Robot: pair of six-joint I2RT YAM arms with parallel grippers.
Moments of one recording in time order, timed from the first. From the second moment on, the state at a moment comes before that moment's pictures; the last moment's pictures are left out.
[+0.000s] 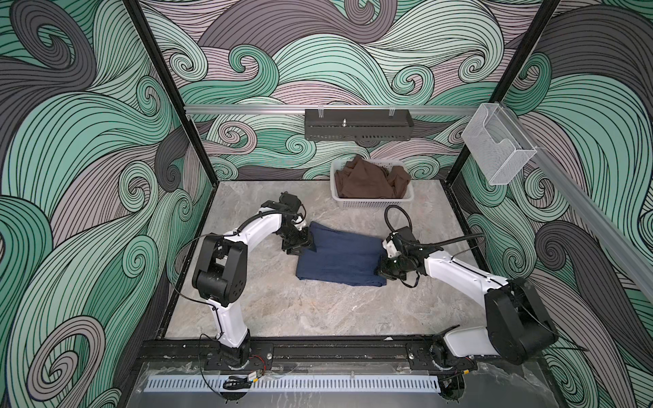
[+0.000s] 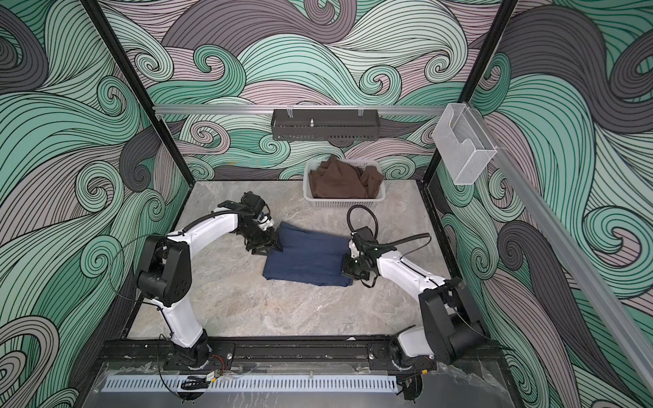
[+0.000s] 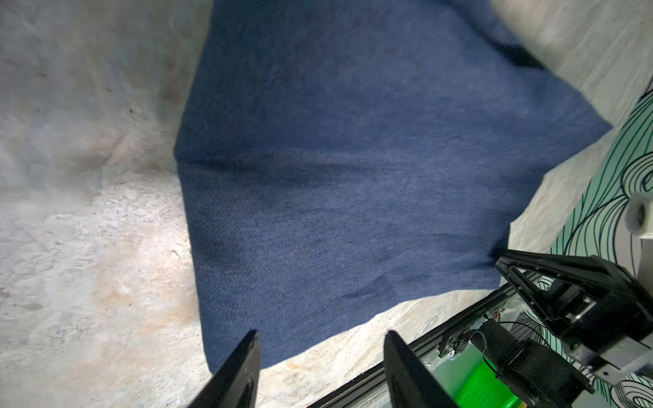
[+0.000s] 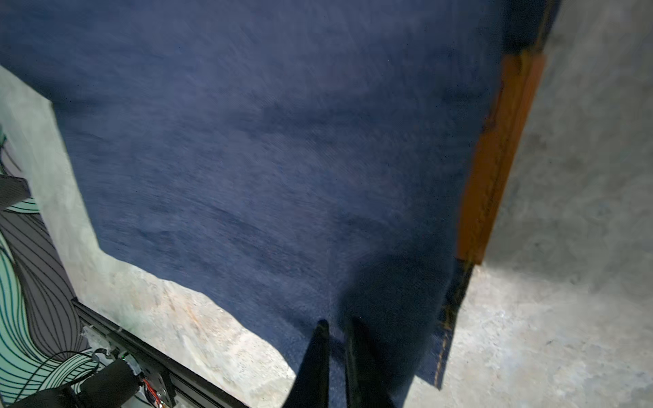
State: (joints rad) left arm -0.35 1.82 1.36 -0.97 0.46 -0.40; right arm 0.41 1.42 0.74 -0.53 -0.34 0.58
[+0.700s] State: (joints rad) left arm -0.35 1.85 1.33 -0.96 0.40 -0.39; right arm 0.40 1.44 0.88 -0.65 -0.11 0.52
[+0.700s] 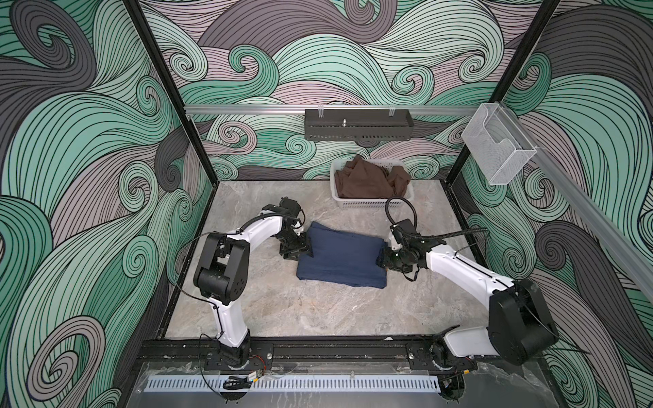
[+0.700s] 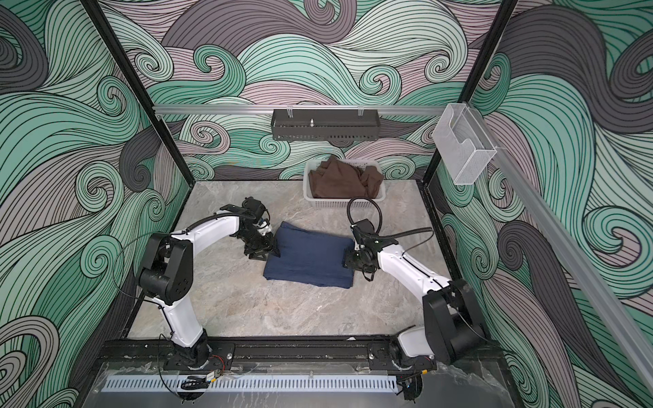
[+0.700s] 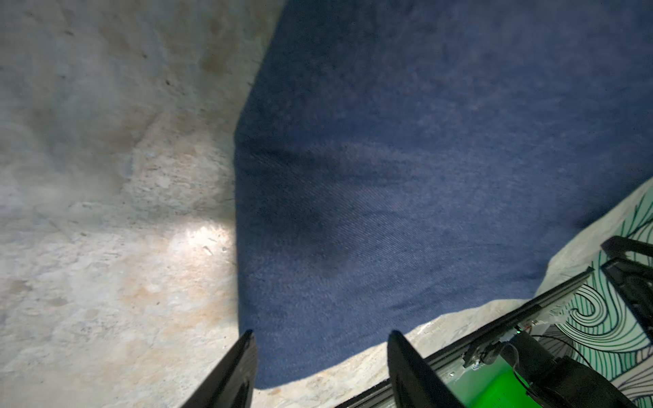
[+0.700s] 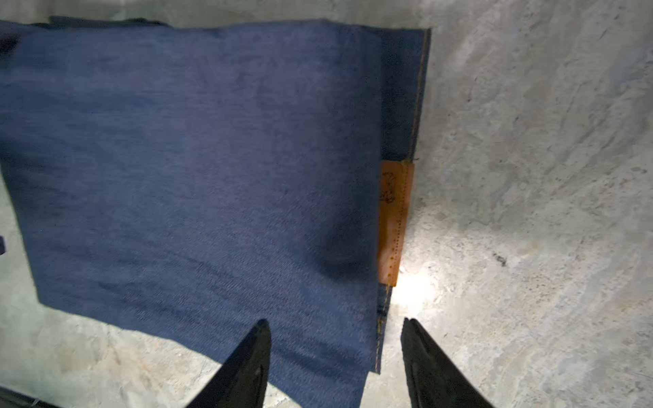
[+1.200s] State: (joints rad) left arm -0.35 1.94 1.39 -1.02 0.29 -0.37; right arm 0.43 1.68 0.94 -0.60 -0.17 0.49
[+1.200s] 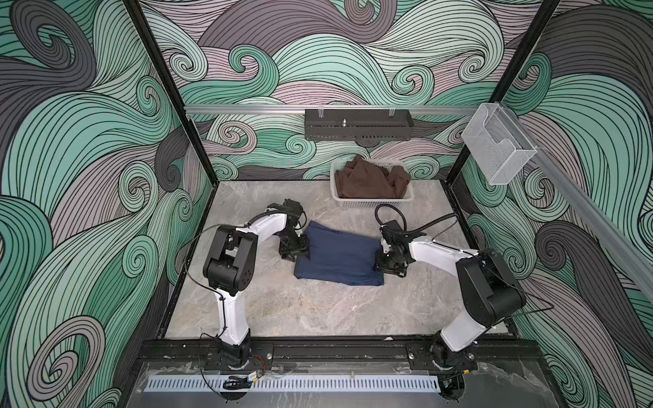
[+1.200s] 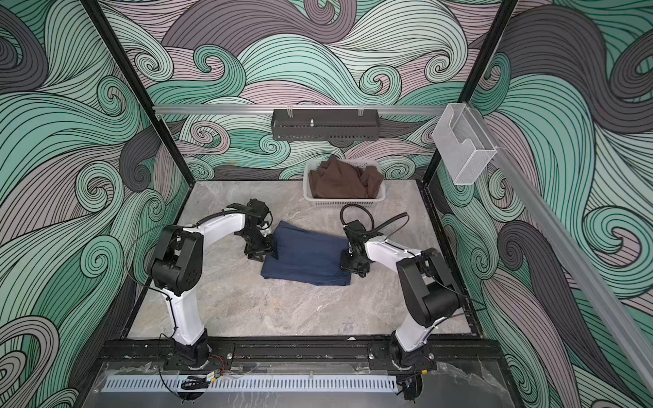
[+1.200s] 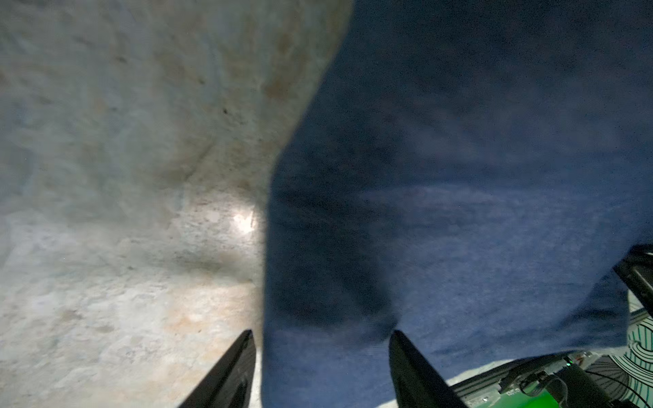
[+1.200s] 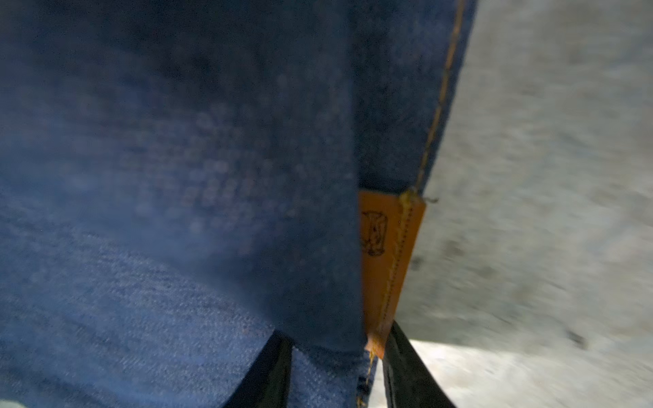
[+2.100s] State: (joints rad) left arm -0.34 1.56 1.40 -1.15 0.08 -0.38; right arm 0.62 1.22 0.87 -0.49 0.00 0.37
